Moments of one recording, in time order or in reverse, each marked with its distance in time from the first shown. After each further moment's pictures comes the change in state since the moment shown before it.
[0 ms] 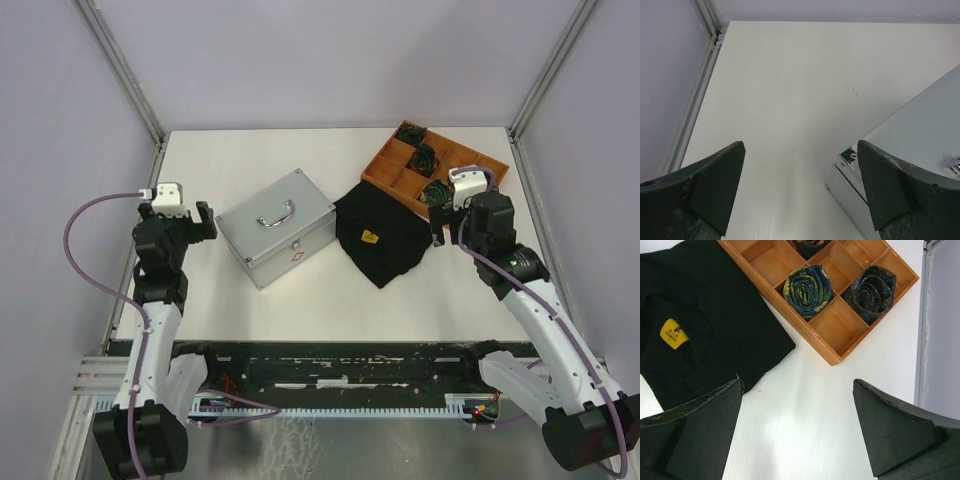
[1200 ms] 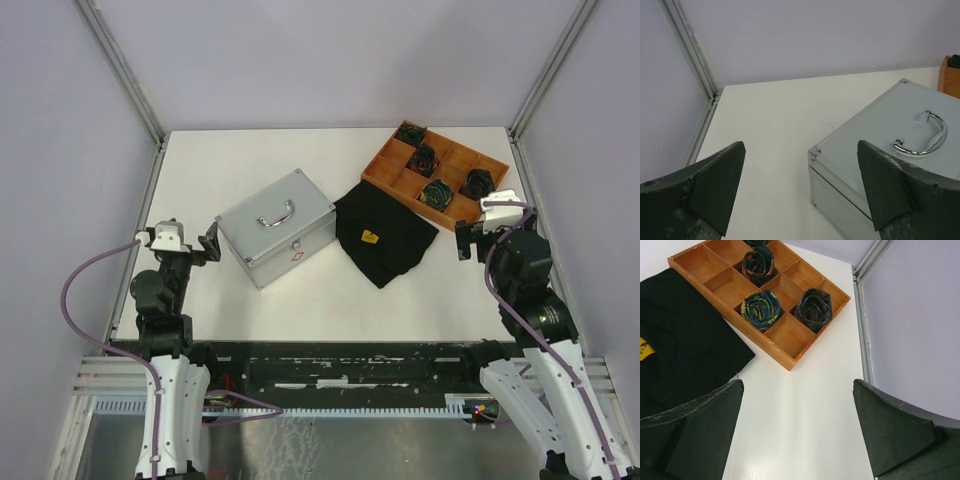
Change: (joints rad) left arm 0.006 -0.462 -0.231 0.084 0.112 -0.001; right arm -0.026 -0.336 -0.085 -0.018 0.104 -0.105
